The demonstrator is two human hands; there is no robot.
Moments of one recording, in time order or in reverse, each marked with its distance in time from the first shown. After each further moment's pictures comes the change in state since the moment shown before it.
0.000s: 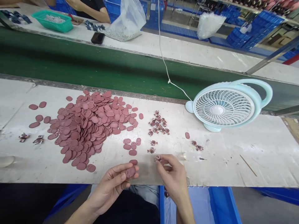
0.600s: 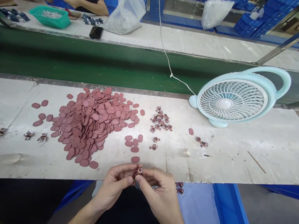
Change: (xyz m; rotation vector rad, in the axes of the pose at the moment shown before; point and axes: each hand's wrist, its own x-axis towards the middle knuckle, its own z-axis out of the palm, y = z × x) left_hand 0.001 -0.009 0.004 0.171 -0.059 0.147; right_hand -0.043 -0.038 0.029 0.390 -0.192 0.106
